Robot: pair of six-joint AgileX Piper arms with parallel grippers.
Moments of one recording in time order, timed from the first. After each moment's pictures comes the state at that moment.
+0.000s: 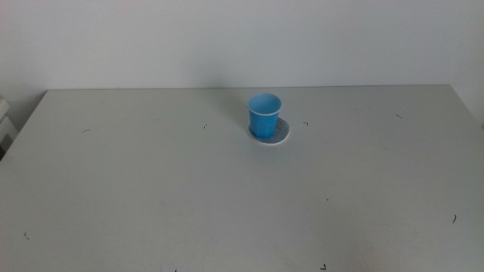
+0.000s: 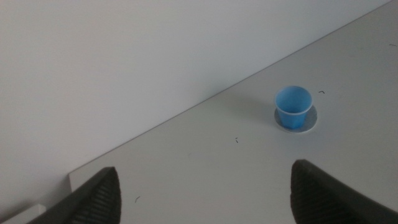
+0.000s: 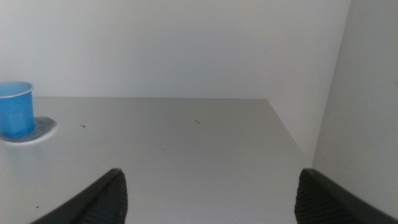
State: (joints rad) left arm -0.41 1.25 -1.86 0.12 1.23 0.16; right arm -0.06 -0.02 0.03 -0.03 0.14 0.03
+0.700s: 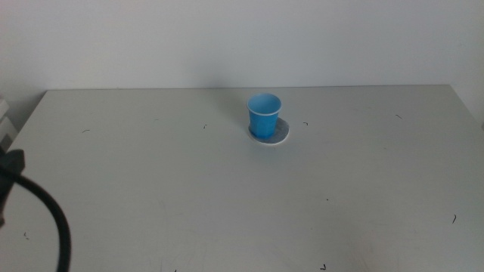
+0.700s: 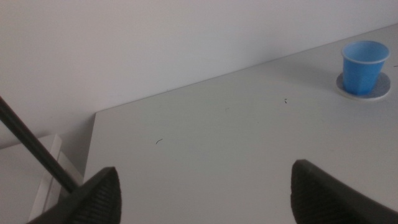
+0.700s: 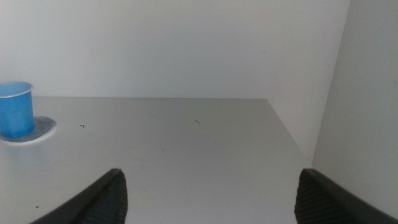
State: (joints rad) left arm -0.13 0.50 -0.60 0.04 0.50 0.14; right arm -0.06 -0.02 0.03 -0.03 0.14 0.03
